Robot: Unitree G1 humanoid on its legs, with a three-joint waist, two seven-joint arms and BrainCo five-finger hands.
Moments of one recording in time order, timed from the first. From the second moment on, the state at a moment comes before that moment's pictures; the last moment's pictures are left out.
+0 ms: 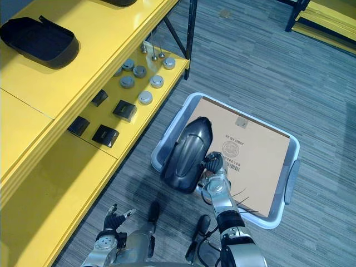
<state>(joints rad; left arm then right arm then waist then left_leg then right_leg) 0.05 0.06 -0.01 0.76 0.08 -0.05 0.31 -0.29 -0.02 -0.04 0.55 -0.38 0.08 -0.32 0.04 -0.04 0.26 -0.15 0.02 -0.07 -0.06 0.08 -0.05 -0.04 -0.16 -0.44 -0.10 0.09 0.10</state>
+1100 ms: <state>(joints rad) -0.09 0.04 -0.46 -0.17 0.17 -0.14 0.37 -0.12 -0.01 0.05 -0.21 -0.42 0.04 -0.45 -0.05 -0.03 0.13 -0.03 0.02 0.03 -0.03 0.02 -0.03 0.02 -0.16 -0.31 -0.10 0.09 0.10</state>
